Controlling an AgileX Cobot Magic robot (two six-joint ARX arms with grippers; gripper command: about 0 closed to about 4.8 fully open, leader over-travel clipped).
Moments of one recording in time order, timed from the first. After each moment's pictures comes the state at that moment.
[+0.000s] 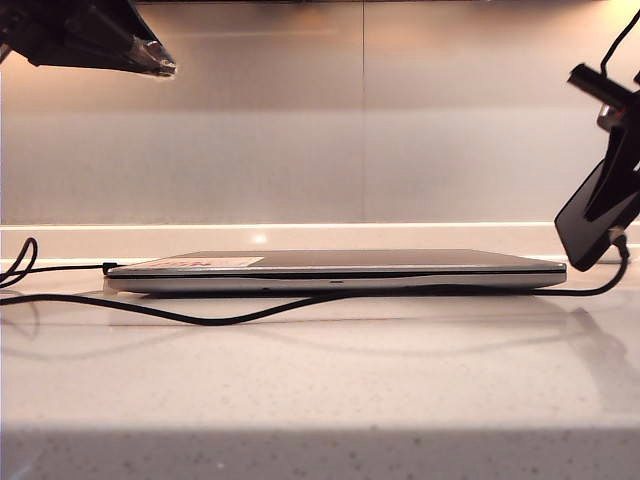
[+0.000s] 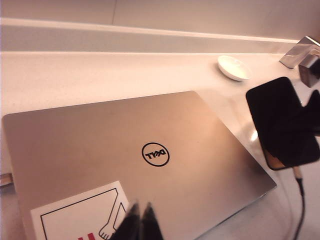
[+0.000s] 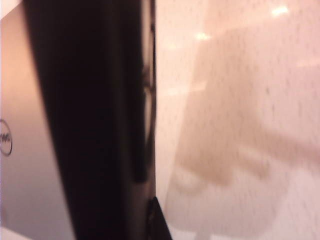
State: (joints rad) left arm -0.54 0.86 0.61 0.00 0.11 -0.28; right arm -0.07 1.50 1.14 -0.76 -0.52 0.31
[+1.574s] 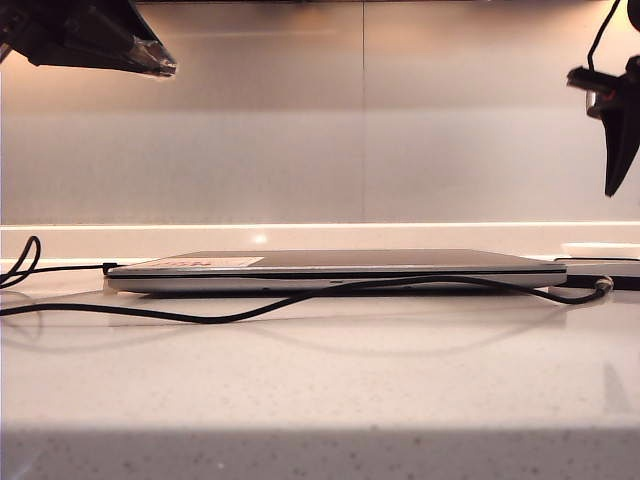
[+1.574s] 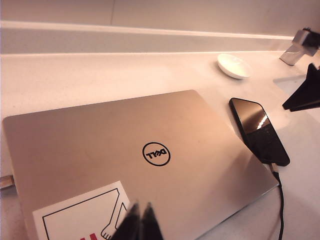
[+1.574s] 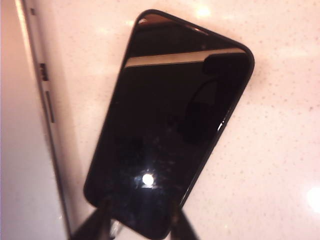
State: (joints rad) left arm -0.54 0.86 0.61 0.00 0.11 -0.26; right arm -0.07 1.67 1.52 -1.14 -0.27 0.08
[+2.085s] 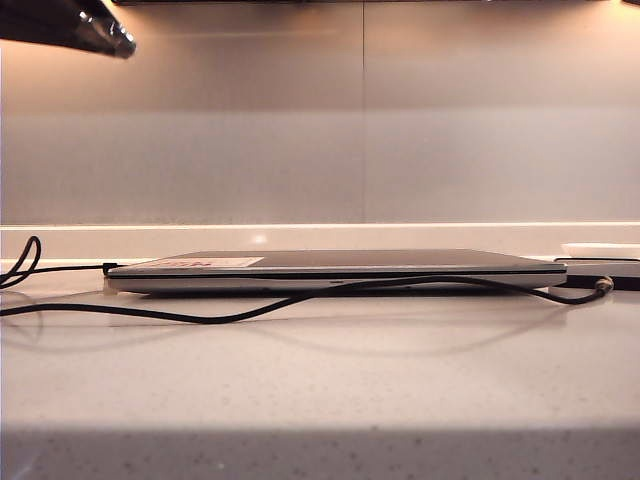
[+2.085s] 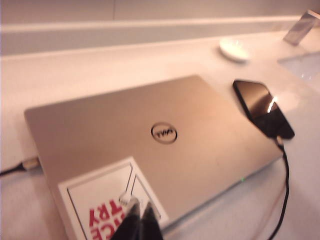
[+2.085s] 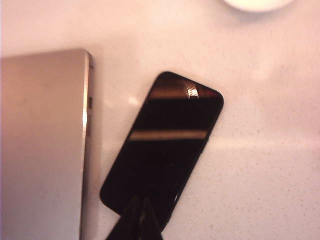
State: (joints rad) left arm -0.53 0.71 0.60 -0.18 0.11 -0.17; right arm -0.06 1.28 1.27 -0.90 -0.20 0.08
